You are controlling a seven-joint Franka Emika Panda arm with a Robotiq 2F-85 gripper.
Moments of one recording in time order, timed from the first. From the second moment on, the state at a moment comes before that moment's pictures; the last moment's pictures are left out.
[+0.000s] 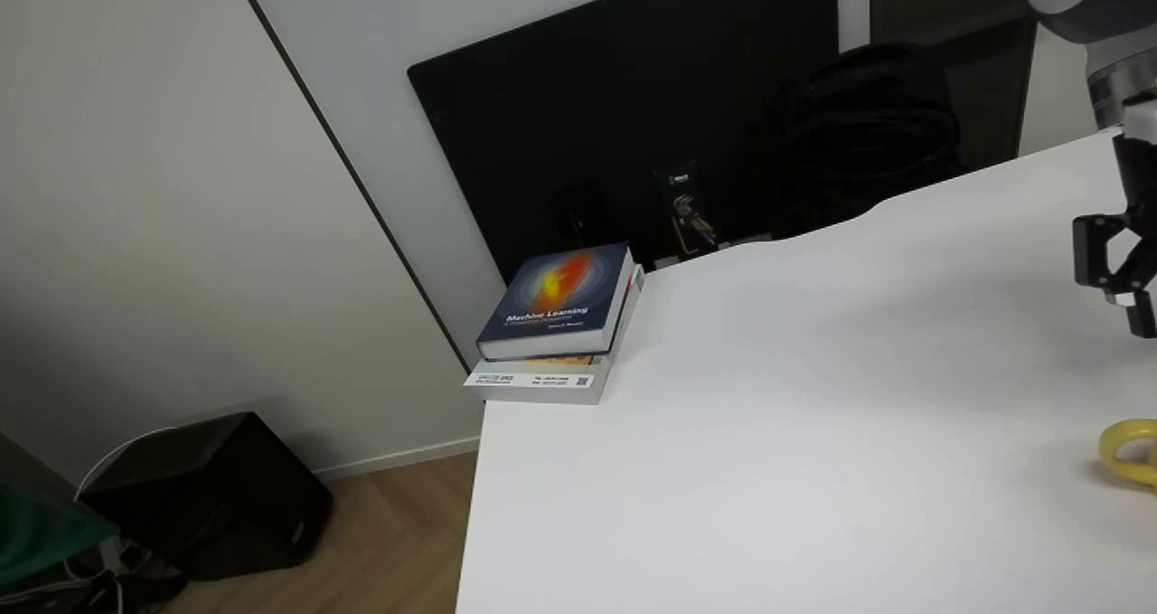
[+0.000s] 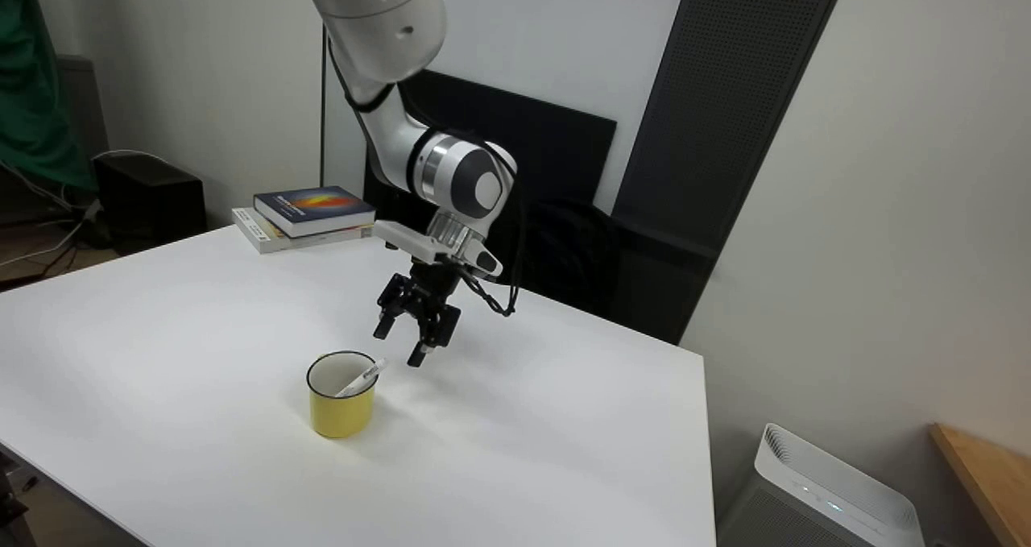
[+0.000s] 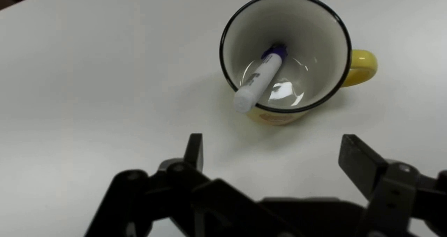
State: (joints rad) arm 0.01 0.82 -0.05 -1.60 0.12 1.88 0.29
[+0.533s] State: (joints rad) arm 0.01 0.64 -0.06 -1.86 0.15 2.02 0.34
